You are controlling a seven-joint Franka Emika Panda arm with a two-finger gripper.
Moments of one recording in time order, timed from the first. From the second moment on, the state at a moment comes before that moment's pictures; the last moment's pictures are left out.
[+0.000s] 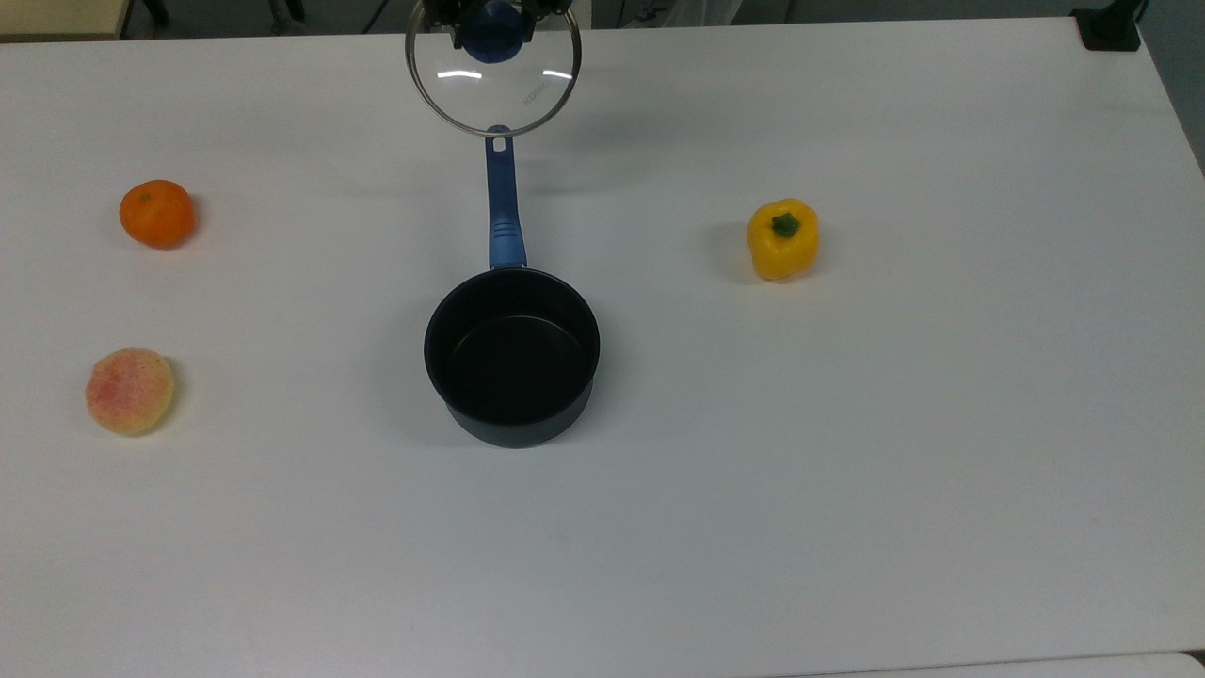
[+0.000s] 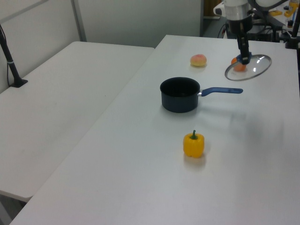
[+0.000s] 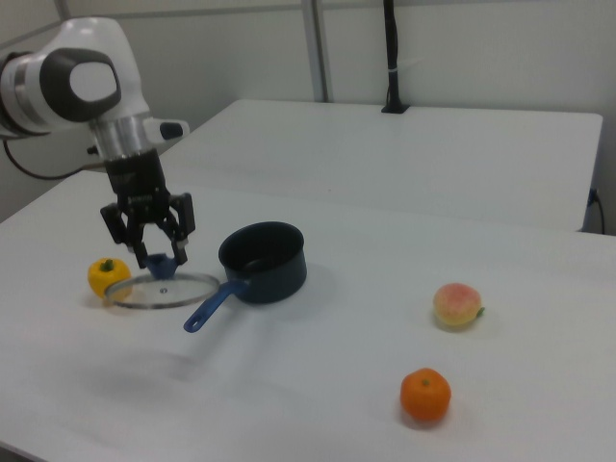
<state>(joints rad) 0.05 -0.05 0.11 -1.86 -0.19 1.59 -0.16</state>
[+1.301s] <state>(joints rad) -0.01 -0.15 0.10 -2.37 -0.19 2.05 -0.22</state>
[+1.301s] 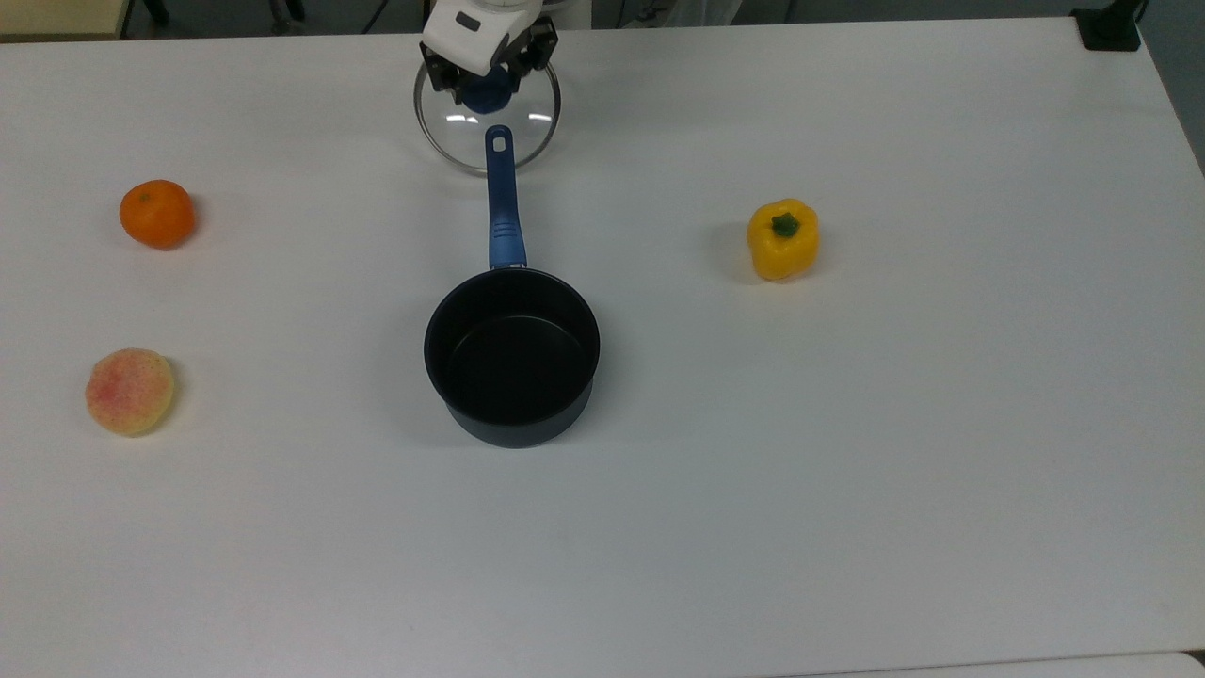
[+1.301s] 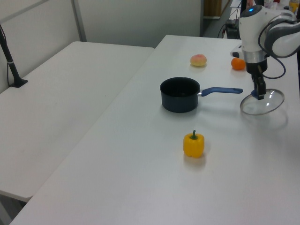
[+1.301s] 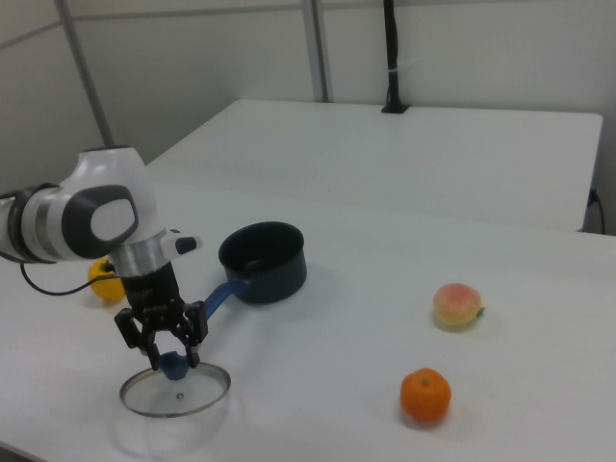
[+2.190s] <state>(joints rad) 0.01 -0.11 0.11 -2.42 -0.19 2.26 -0.08</state>
